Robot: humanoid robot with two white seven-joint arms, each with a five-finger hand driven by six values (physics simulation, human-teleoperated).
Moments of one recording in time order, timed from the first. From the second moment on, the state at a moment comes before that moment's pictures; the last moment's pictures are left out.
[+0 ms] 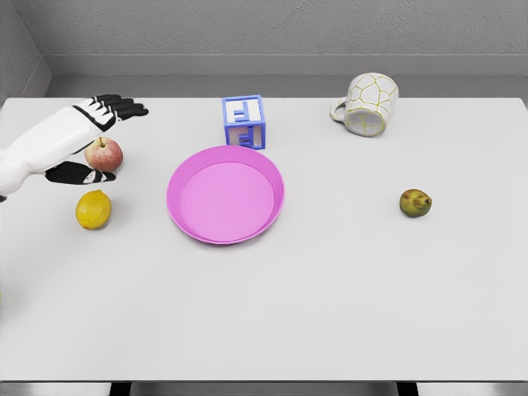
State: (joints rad) left arm -0.27 0.70 -0.11 -1.58 -0.33 -0.61 -0.37; right arm 0.08 0.00 -0.22 0.05 0.08 -0.06 -0.08
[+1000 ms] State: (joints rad) left arm -0.27 1.03 -0.42 -1.56 -0.40 -0.61 -0.37; right arm 0.08 0.00 -0.22 0.05 0.08 -0.06 -0.08
